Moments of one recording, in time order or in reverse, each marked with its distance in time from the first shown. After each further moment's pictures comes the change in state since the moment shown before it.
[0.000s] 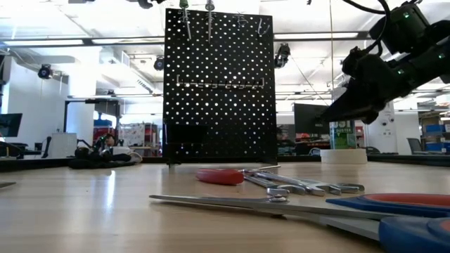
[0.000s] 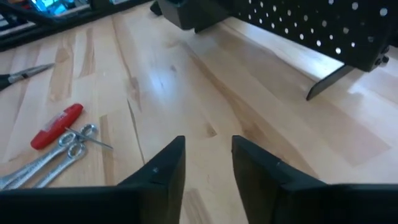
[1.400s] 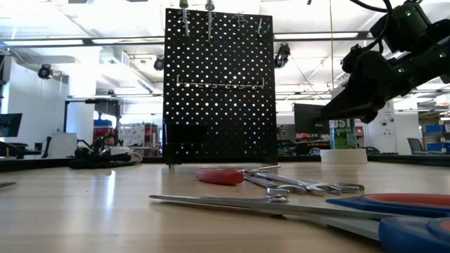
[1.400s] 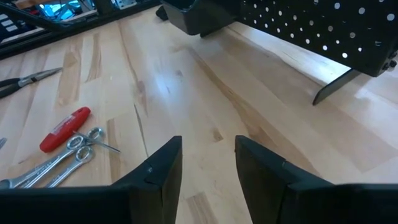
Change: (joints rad) left arm 0.078 0.134 0.556 -0.501 0.012 0.120; right arm 0.011 0.000 -0.003 0.020 -0.003 0.005
